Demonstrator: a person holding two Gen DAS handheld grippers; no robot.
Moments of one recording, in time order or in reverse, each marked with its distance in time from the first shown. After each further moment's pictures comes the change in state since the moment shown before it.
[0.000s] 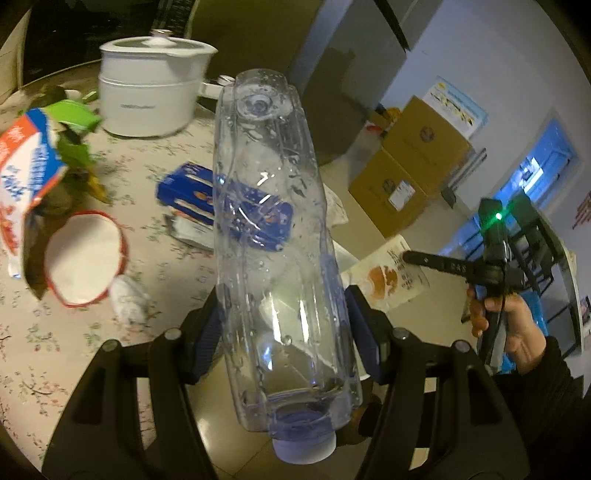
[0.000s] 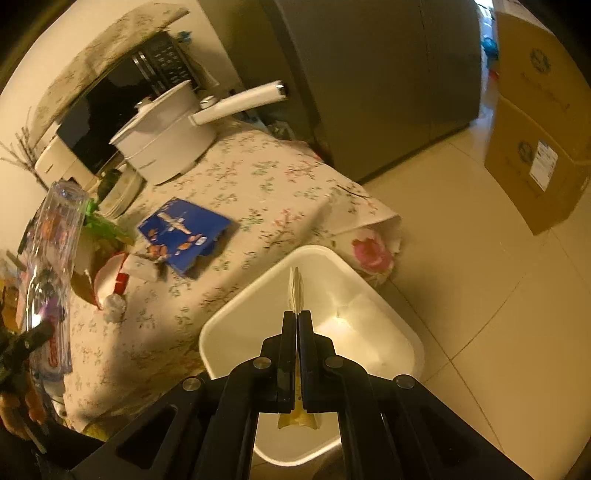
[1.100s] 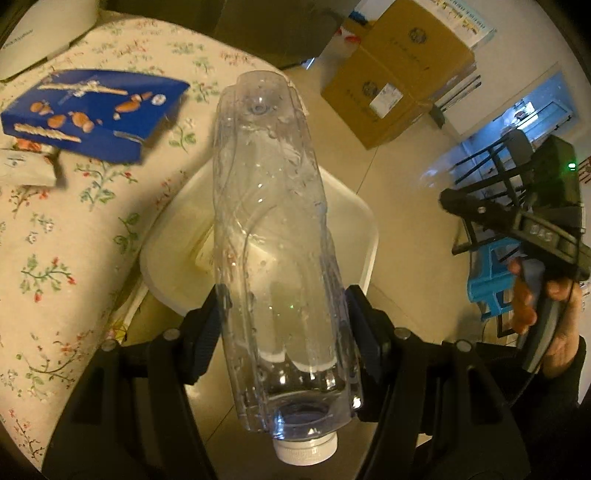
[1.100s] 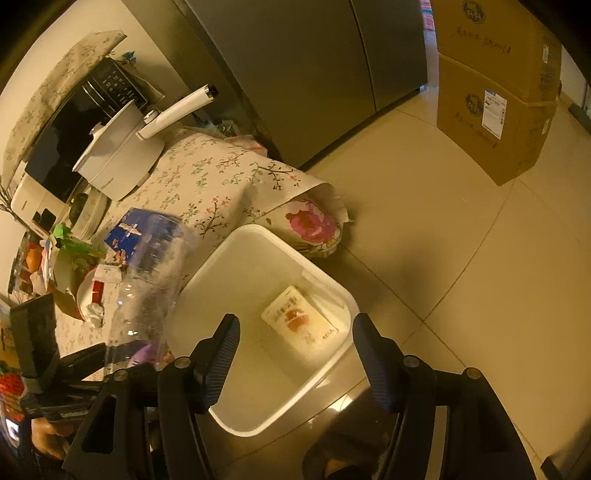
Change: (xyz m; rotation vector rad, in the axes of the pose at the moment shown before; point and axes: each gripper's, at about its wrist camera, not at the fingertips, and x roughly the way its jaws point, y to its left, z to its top) left arm 0.138 -0.070 -0.019 0.047 0.370 -0.071; right arm -0.029 -0.058 -0.030 0.147 0.025 -0.058
